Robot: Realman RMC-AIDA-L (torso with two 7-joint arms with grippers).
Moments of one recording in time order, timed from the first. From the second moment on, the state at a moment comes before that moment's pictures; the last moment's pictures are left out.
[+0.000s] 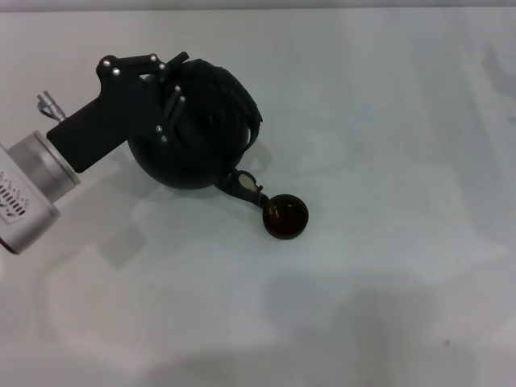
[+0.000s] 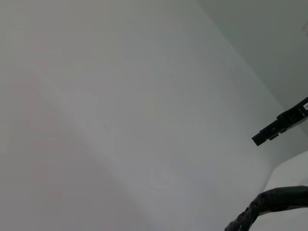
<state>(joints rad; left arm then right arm) -0.56 -2.05 2.55 -0.02 -0.45 1.49 0.14 0.55 2.03 -0.58 -0.03 2.32 1.03 -2.52</state>
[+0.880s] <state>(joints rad) -0.52 -2.07 2.54 -0.01 -0.48 1.49 0.13 0.55 2.03 -0.58 -0.02 2.32 1.03 -2.52</state>
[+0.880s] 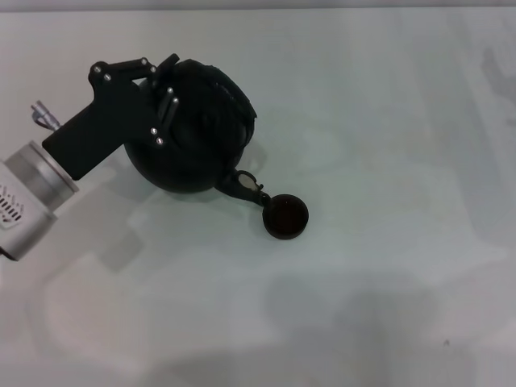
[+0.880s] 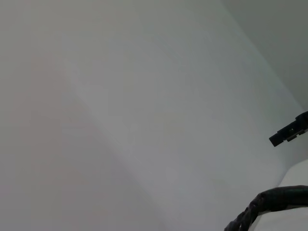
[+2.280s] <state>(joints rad) -0.28 -2.09 2.55 0.30 -0.91 1.30 -0.06 0.54 2.02 -0.58 -0.01 2.32 1.03 -2.52</state>
